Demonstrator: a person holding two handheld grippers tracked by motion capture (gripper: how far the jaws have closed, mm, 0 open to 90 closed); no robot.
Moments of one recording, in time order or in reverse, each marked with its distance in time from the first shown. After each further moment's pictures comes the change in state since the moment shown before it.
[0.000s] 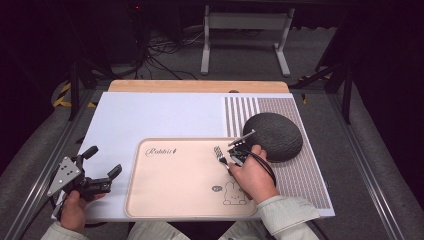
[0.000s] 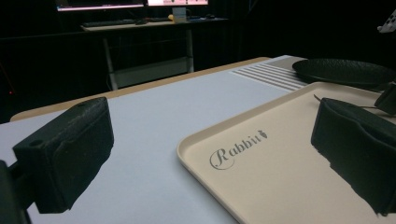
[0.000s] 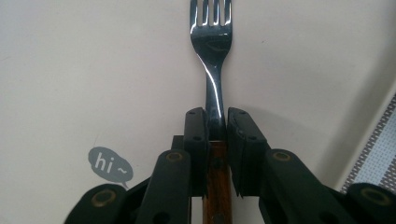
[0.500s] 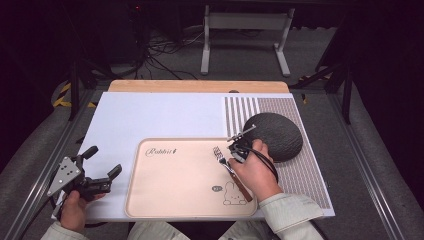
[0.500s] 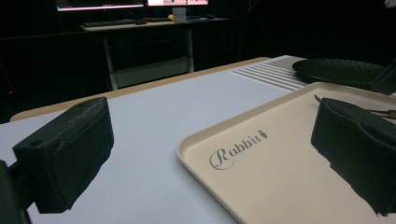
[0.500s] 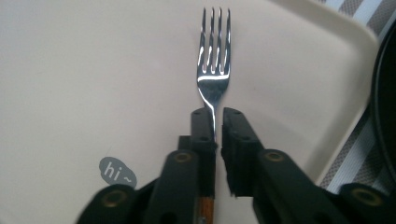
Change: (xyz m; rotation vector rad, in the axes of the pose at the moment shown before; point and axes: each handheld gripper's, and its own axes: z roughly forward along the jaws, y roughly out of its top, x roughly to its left) left arm 0.000 0.000 0.000 0.000 -0.001 0.000; right arm 0.004 0.009 -0.023 -0.110 -0.014 -0.134
